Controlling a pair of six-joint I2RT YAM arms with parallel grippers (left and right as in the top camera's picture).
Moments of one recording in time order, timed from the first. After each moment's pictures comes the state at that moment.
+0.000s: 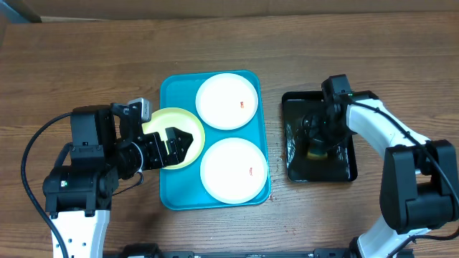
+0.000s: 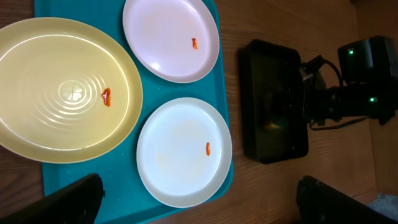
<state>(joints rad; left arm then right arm) 0.03 1.02 1.15 -1.09 0.52 -0.26 0.14 1.84 1.14 -0.84 -0.10 0.44</state>
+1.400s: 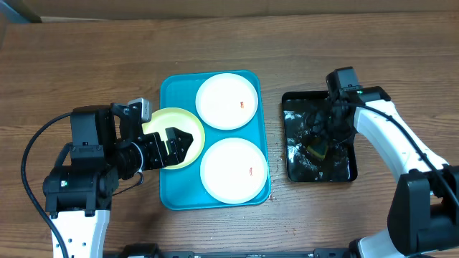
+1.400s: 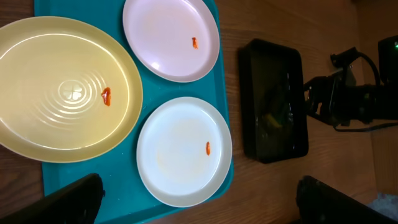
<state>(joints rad) 0.03 1.02 1.15 -1.09 0.52 -0.26 0.15 1.71 1.18 -0.92 -0.06 0.48</state>
